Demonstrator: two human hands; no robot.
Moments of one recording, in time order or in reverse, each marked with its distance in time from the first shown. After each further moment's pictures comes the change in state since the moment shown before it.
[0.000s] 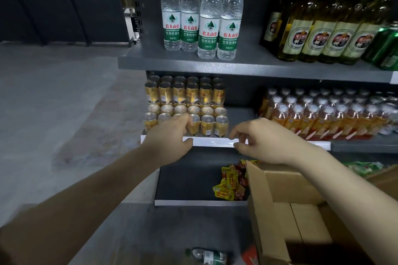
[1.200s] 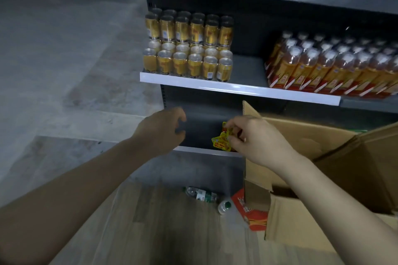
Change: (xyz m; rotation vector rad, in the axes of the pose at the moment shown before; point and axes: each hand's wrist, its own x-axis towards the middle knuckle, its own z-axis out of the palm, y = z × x) left_hand -0.102 0.008 0.113 -0.066 -0.162 -0.199; right_hand -0.097 0.009 0.132 0.166 0.013 0.072
